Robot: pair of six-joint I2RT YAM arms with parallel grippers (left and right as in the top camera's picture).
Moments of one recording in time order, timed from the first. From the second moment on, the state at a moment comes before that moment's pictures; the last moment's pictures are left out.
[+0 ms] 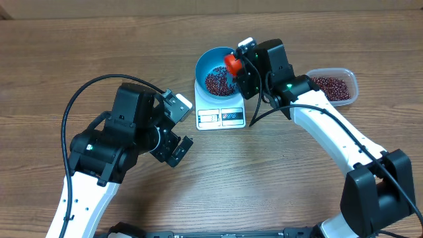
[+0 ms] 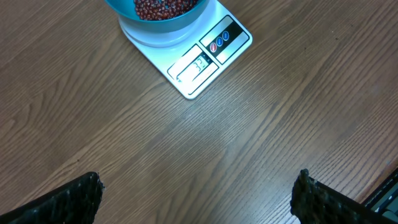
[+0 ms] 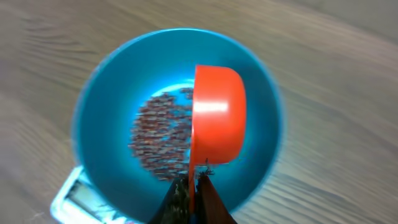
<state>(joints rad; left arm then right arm) -0.35 1.15 1.26 -1.12 0.17 0.32 0.41 1.73 1.31 -0.38 -0.15 -0.09</state>
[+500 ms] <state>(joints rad) -0.35 1.15 1.26 -1.12 0.17 0.32 0.42 1.73 1.31 -0.41 -0.34 0.05</state>
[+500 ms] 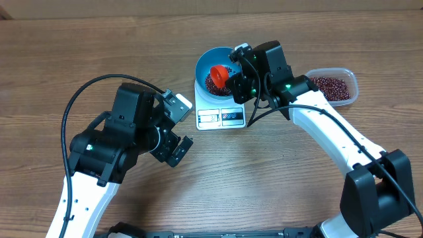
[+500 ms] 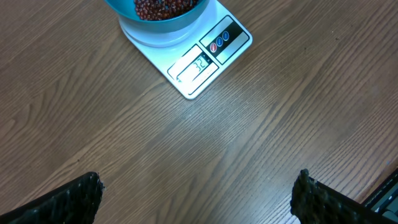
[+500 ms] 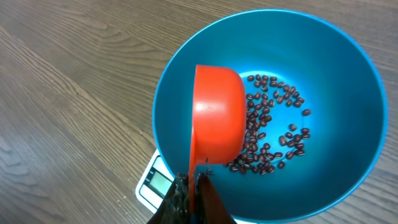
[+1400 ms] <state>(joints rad) -0.35 1.15 1.26 -1.12 0.17 0.32 0.43 1.79 1.31 -0.33 -0.41 0.15</state>
